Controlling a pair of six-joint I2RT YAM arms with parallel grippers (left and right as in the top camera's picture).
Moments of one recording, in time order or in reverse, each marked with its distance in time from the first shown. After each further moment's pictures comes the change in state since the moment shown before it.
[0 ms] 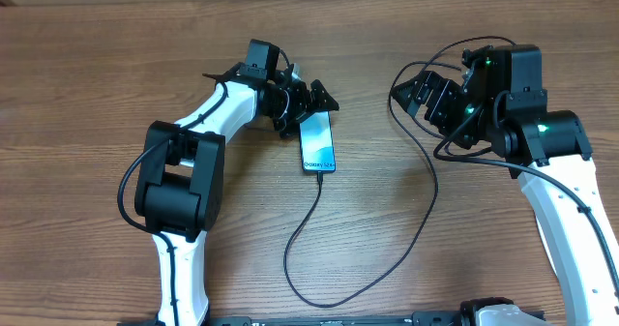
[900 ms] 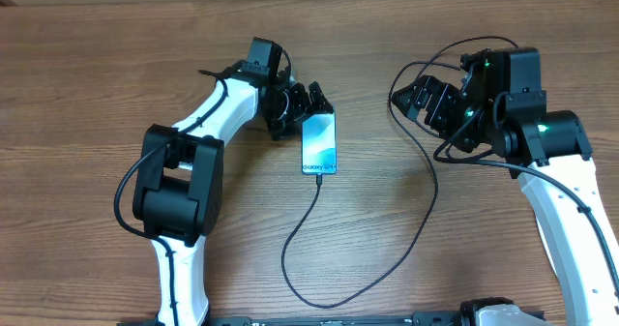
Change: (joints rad) left arm -0.006 -0.027 0.021 -0.133 -0.157 0.000; right arm 0.000 0.000 0.000 -0.037 0.000 -0.026
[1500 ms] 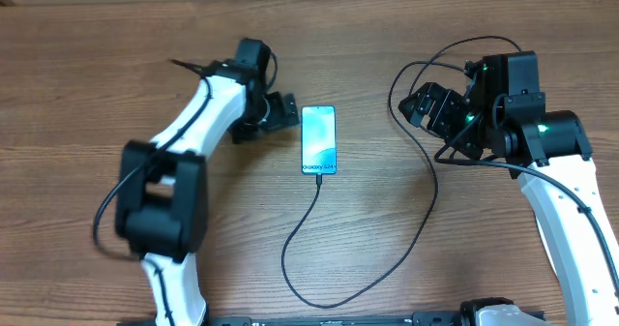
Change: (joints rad) left arm 0.025 -0.188 -0.010 -0.254 -0.444 0.161; right arm 0.000 0.000 0.000 -0.072 0.100 -0.004
